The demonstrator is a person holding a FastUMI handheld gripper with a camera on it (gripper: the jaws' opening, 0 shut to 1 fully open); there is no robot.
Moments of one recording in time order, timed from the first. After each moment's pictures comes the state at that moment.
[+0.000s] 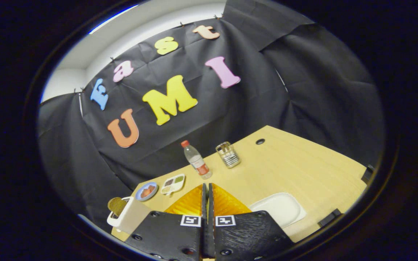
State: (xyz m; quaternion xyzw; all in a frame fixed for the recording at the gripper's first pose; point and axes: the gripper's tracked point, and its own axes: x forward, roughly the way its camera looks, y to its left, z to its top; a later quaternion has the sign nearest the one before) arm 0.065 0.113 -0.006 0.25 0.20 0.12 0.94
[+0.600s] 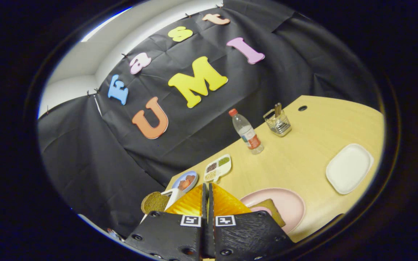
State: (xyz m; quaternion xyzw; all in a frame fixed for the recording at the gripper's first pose) arm 0.040 0.292 -0.041 0.32 0.22 0.20 0.90
